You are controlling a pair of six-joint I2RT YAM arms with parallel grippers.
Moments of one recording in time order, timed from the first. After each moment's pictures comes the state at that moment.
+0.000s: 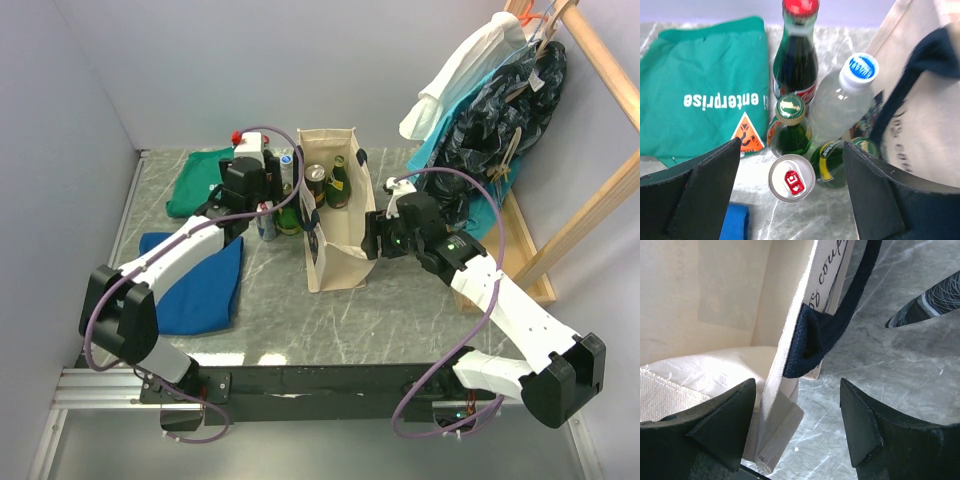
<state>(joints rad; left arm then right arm) -0.49 1.53 1.16 -0.02 -0.41 -0.25 0.54 1.13 1.02 -0.57 0.02 0.28</state>
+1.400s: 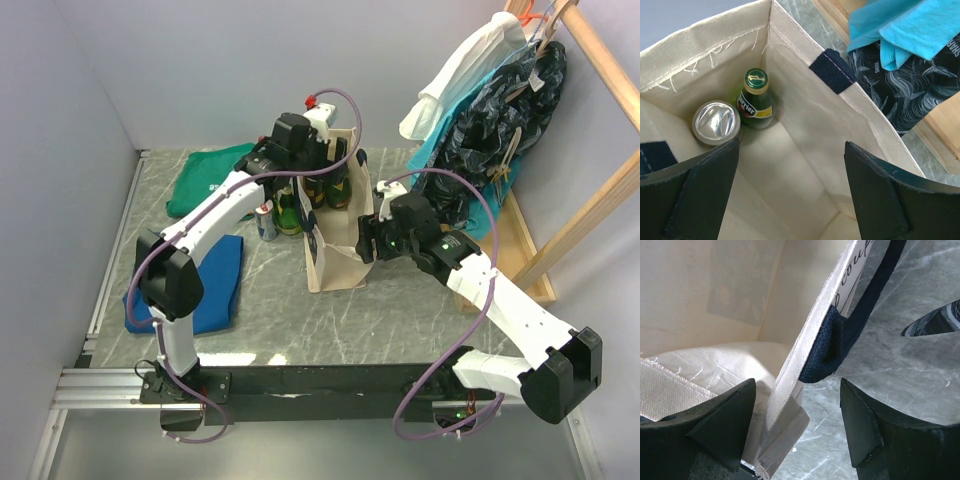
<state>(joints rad) -0.60 1.88 1.83 -0.38 0.11 -0.20 0.57 1.16 1.01 -0.55 -0.01 0.22</state>
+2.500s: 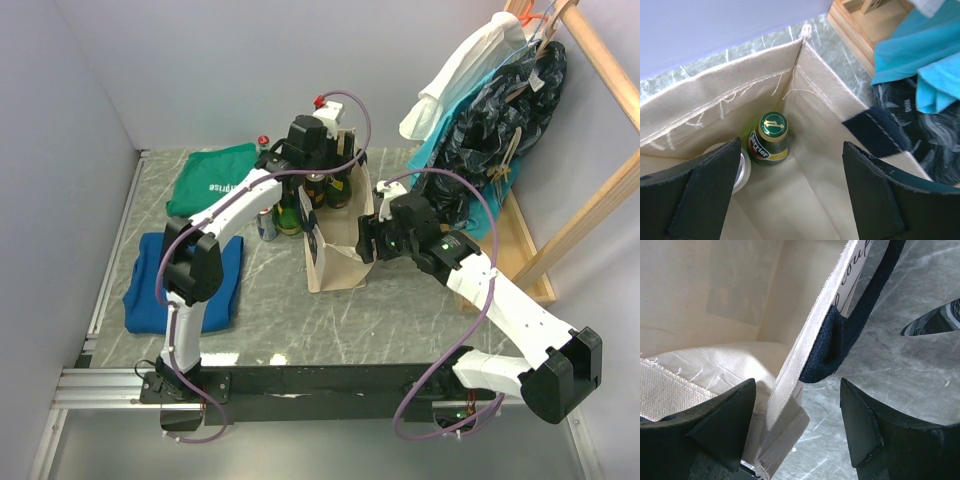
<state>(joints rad) -0.60 2.05 1.92 -0.22 0.02 -0.20 0.57 1.16 1.01 -0.55 -0.01 0.22</state>
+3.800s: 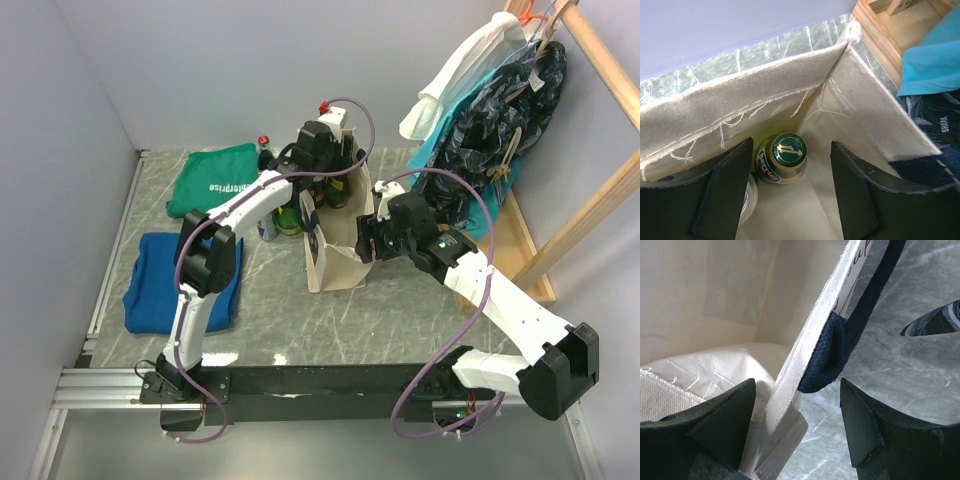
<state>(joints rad) -0.60 2.18 1.98 -0.16 -0.05 -0.20 0.57 1.18 1.01 -0.55 0.00 0.22</state>
